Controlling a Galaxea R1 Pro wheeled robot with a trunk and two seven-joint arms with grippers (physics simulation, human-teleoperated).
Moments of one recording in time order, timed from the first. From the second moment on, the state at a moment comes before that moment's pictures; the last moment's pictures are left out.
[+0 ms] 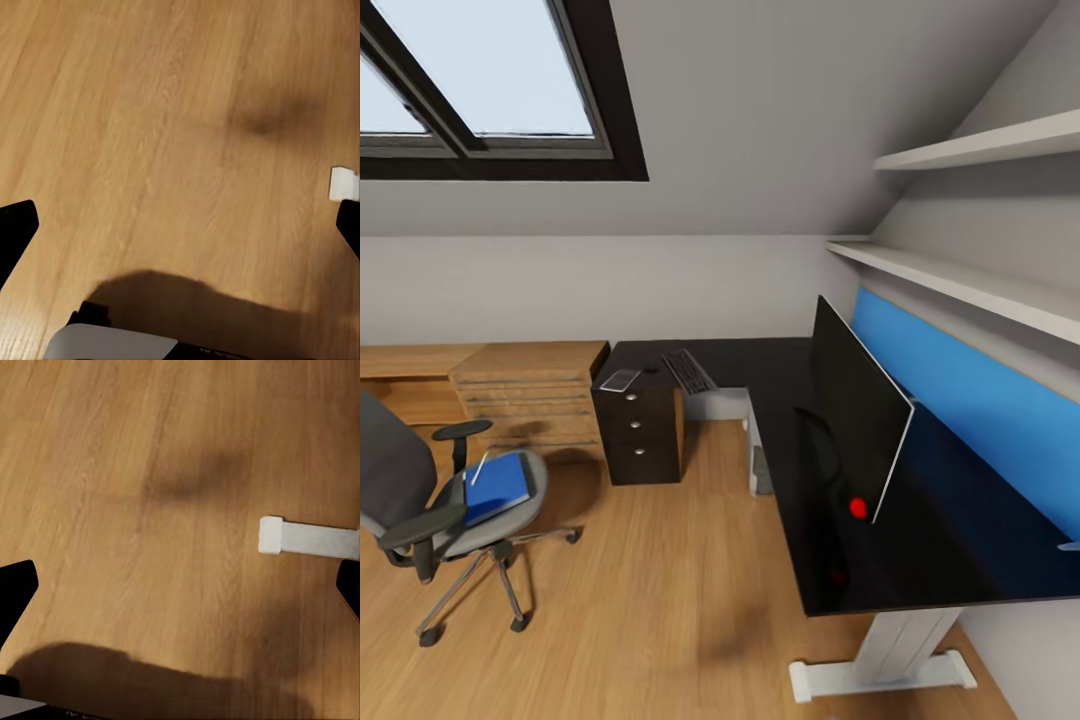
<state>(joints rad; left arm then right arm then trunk) -0.29 0.02 -0.62 -0.02 1.01 -0.45 -0.18 -0.32 0.15 0.35 -0.05 -0.11 -0.47 -0.09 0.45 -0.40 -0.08</state>
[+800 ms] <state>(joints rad) -0.29 0.02 -0.62 -0.02 1.01 -0.45 -0.18 -0.32 0.15 0.35 -0.05 -0.11 -0.47 -0.09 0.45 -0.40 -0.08</state>
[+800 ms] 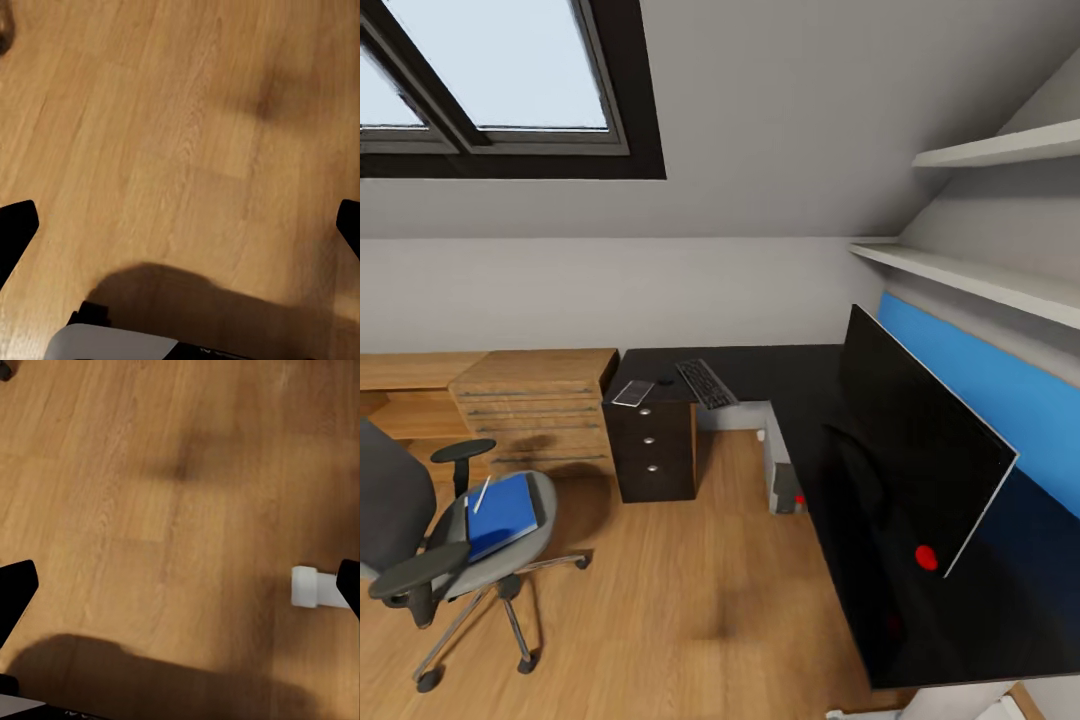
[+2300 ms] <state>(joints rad) -0.29 0.02 -0.62 -0.02 1.01 -0.45 -0.18 -0.32 0.15 0.35 -0.03 -0.11 -0.54 -0.09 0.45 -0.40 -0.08</state>
